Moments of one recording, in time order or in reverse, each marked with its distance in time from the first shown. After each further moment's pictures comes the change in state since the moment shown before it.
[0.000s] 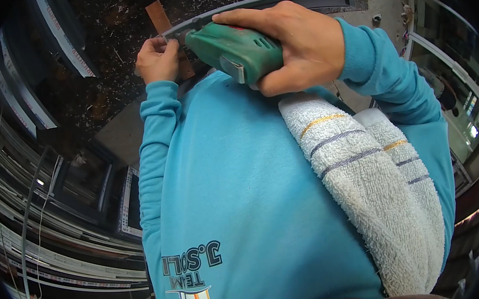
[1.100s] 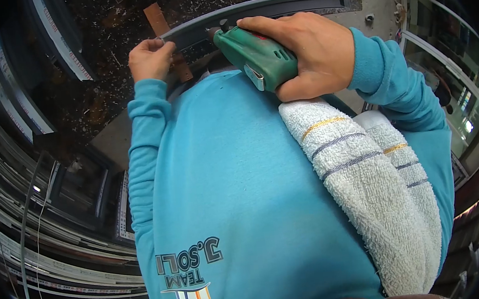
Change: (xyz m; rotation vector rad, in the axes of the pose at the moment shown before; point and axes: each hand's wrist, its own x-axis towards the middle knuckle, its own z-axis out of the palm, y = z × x) left_hand 0.020 0.003 -0.012 -0.068 -0.174 -0.111; right_hand -0.012 -0.018 -0.010 -0.148 -0.177 0.285
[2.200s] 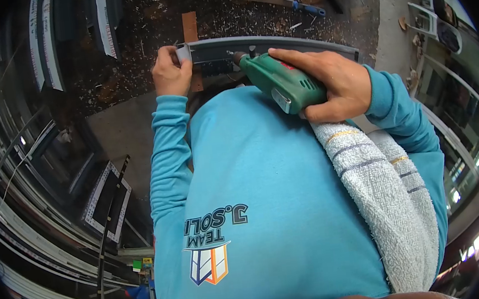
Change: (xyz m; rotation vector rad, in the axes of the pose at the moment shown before) left_hand -0.033 -0.014 0.012 0.192 0.446 0.391; right_hand -0.001 0.043 -0.025 0.103 -0.123 -0.353
